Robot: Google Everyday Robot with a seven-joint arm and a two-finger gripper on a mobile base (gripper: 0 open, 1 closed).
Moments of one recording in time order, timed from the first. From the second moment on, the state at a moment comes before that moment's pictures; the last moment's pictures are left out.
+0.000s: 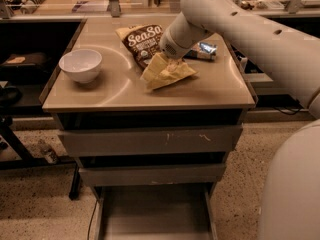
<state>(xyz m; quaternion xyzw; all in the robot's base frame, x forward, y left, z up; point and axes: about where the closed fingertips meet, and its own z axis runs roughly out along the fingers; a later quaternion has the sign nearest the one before) 0.727 -0.007 0.851 -0.50 0.80 0.08 0.32</state>
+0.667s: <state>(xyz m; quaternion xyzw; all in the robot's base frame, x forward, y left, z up) 0.727 -0.007 0.851 -0.50 0.80 0.08 0.32</state>
